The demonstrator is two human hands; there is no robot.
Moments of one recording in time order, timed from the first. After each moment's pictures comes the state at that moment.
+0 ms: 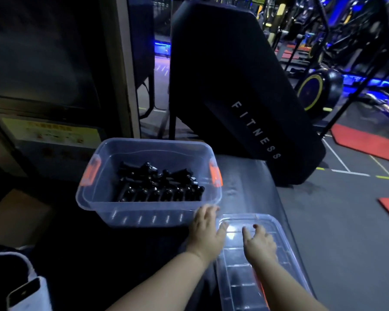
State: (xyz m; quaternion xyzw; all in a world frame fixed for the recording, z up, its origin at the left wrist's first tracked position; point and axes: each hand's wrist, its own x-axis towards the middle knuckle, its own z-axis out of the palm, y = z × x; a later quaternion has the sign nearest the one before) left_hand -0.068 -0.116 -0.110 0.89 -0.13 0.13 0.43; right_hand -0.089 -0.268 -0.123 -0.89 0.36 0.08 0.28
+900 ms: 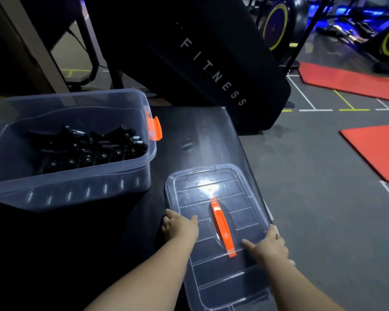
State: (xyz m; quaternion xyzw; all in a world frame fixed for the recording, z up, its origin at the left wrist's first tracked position) left_hand -0.100 -0.234 -0.219 0.86 0.25 -0.26 0.35; right_hand -0.199 -0.417 -0.224 -0.81 0.51 0.21 0.20
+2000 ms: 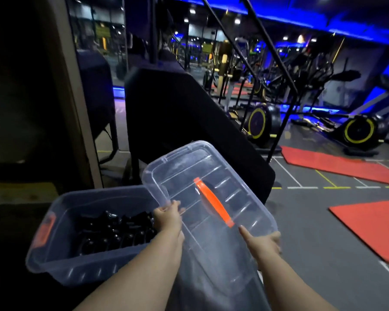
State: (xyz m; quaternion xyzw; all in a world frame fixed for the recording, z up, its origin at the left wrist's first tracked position) left_hand -0.014 -0.183 0.032 0.50 0.28 0.02 0.82; right_hand -0.100 -0.379 -0.003 -0.74 0.53 -0.05 0.42
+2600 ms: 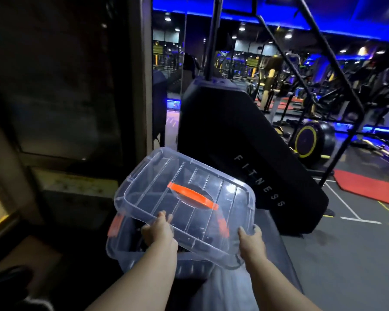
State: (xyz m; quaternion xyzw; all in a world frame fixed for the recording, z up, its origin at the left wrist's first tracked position) left_hand 0.000 -0.012 0.036 0.36 0.39 0.11 0.84; right_hand -0.029 -0.217 0.012 -0.78 0.33 -0.06 0.53
